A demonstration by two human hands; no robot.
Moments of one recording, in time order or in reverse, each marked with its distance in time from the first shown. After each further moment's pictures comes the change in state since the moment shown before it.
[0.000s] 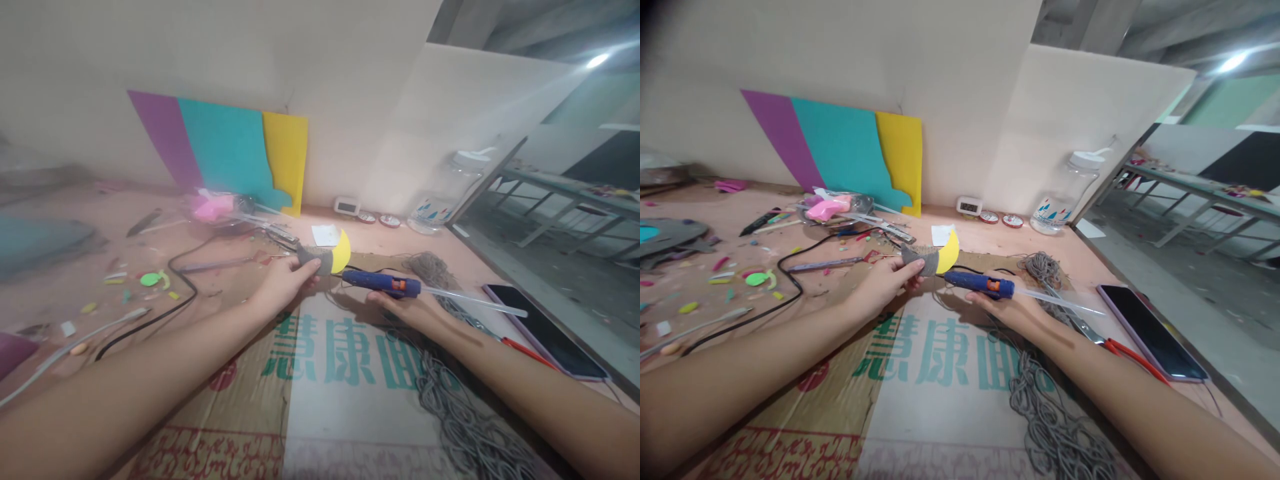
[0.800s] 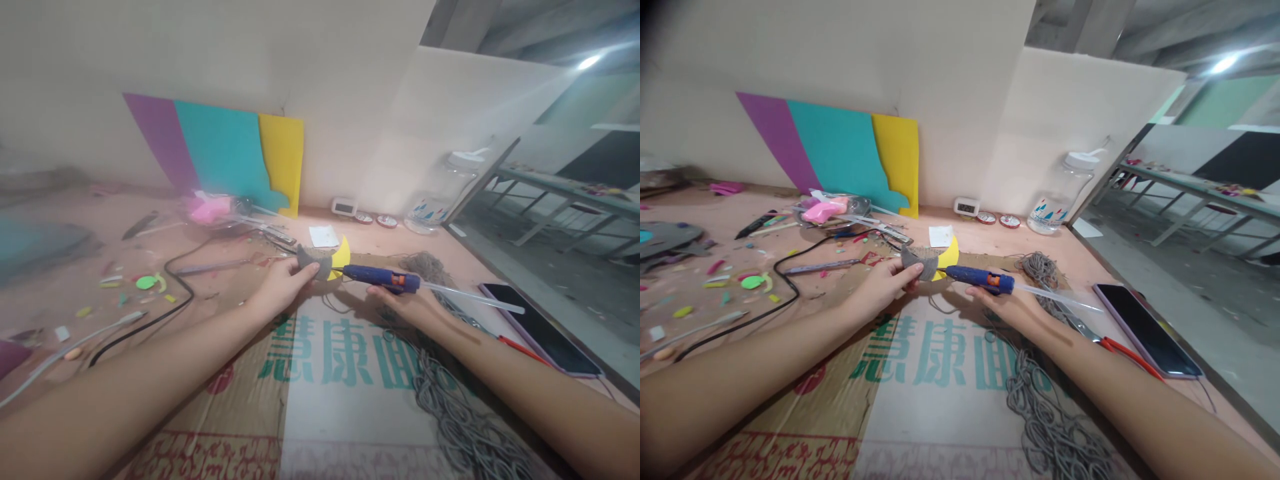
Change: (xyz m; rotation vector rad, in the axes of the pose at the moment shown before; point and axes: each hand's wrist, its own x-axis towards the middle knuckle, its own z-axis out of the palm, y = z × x) left_hand -0.002 0.002 -0.001 0.093 -0.063 0.109; right_hand 0.002 0.004 0.000 0.053 0.086 0.037
